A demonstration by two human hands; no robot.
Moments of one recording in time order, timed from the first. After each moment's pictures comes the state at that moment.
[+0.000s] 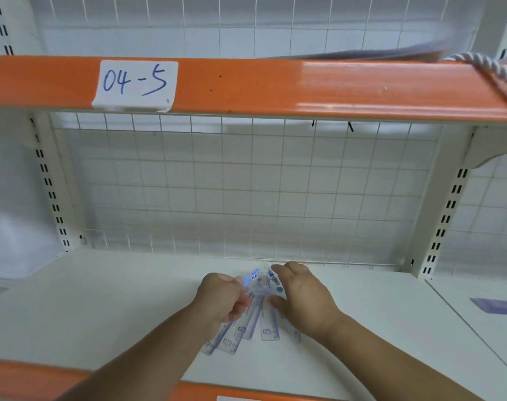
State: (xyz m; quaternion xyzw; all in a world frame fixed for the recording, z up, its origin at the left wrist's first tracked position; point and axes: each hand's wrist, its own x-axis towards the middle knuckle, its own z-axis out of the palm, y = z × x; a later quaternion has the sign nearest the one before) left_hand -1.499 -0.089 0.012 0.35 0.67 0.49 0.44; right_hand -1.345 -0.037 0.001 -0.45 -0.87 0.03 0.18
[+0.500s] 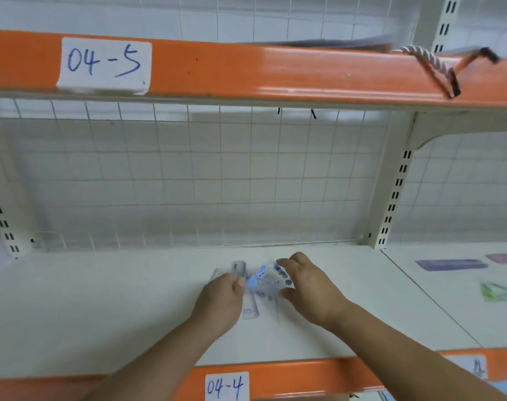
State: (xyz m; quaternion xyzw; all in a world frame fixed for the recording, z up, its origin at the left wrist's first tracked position) left_hand -1.481 -0.090 -0.022 0.62 0.71 0.28 0.18; right_hand -1.302 -0.058 -0.006 -0.50 -0.84 0.07 0.19
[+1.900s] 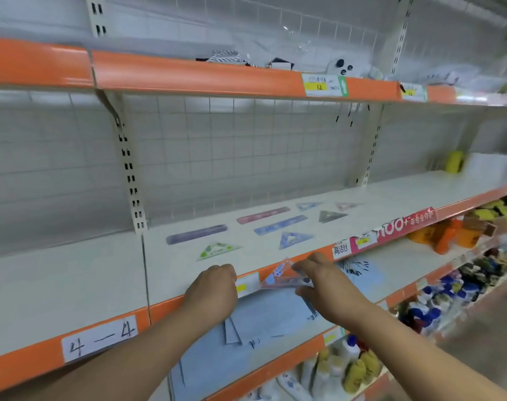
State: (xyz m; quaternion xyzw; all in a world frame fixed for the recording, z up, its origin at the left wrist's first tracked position) left_hand -0.971 -0.123 -0.019 0.80 0.57 0.12 0.11; right_hand -0.765 -0.193 -0.011 -0.68 -0.71 0.04 0.18
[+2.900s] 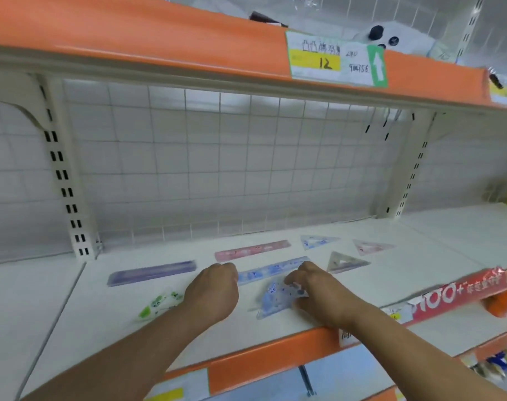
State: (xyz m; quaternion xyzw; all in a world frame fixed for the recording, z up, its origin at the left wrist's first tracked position) left_hand -0.853 0.025 -0.018 0.76 0.63 0.13 0.10; right_hand -0.642 -0.002 -0.017 -0.62 -0.77 0.10 0.10
